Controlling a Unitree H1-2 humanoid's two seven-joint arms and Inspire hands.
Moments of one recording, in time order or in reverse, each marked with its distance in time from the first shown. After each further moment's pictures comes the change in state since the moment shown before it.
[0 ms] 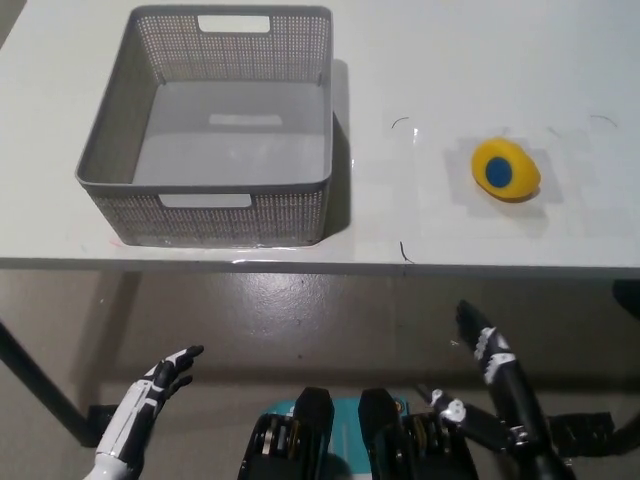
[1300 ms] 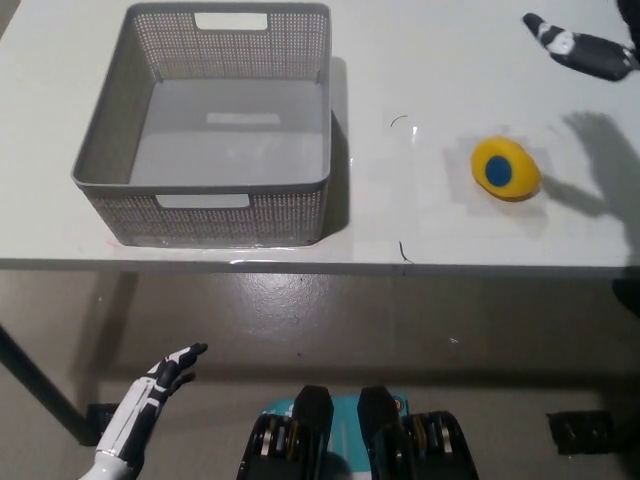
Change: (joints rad) left_arm 0.002 0.013 -0.010 -0.009 0.003 -0.014 -0.020; right_arm -0.922 -0.410 0.054 0.291 -0.475 0.404 0.052
